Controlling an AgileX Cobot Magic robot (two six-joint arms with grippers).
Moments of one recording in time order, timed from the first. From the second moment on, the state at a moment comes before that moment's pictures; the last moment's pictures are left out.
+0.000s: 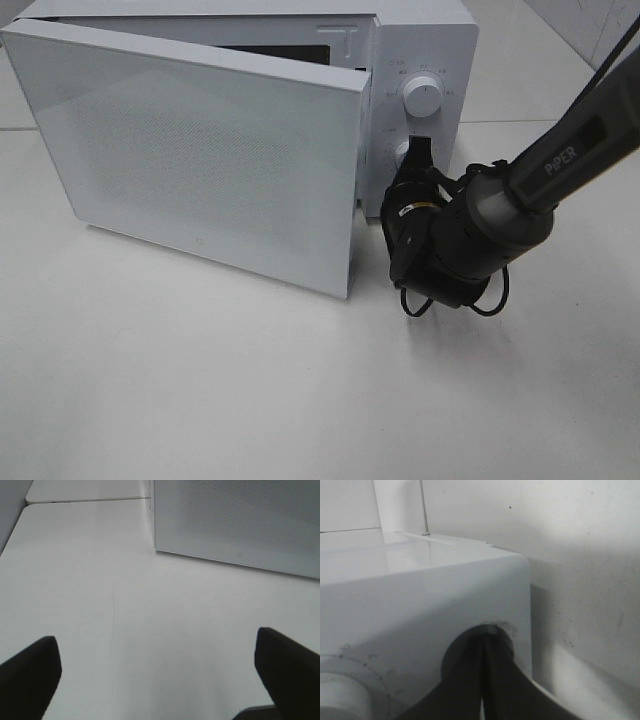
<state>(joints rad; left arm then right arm) 0.00 0.00 -0.52 -0.10 1.08 0.09 0.60 2.21 -0.98 0.90 -0.94 1.22</state>
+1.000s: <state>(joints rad) 0.00 0.00 -0.52 -0.10 1.08 0.09 0.58 2.15 -0.95 0.90 -0.86 1.13</state>
